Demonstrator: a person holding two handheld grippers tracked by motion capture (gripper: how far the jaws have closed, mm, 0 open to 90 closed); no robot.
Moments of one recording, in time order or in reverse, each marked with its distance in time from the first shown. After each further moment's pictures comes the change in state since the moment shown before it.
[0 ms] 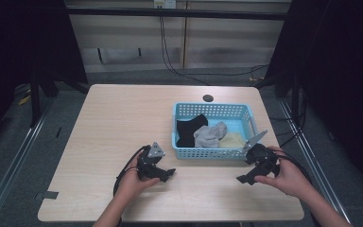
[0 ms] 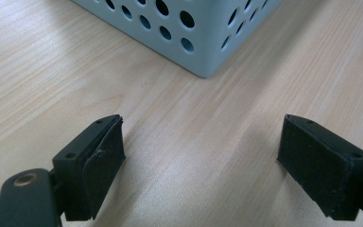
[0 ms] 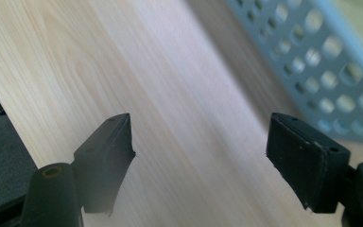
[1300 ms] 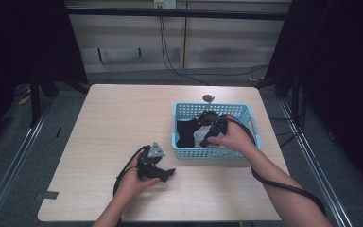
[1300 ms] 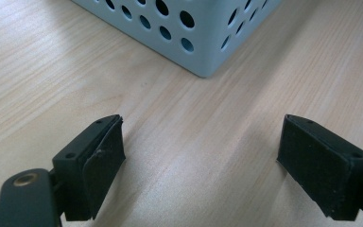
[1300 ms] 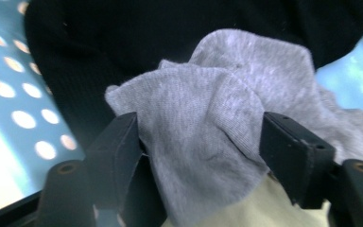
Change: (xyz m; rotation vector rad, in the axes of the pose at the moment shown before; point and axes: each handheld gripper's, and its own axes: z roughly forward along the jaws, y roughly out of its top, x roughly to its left) left arm 0.000 0.000 0.001 -0.009 0.000 -0.008; right arm -0.046 0.148 0.071 0.086 -0.047 0.023
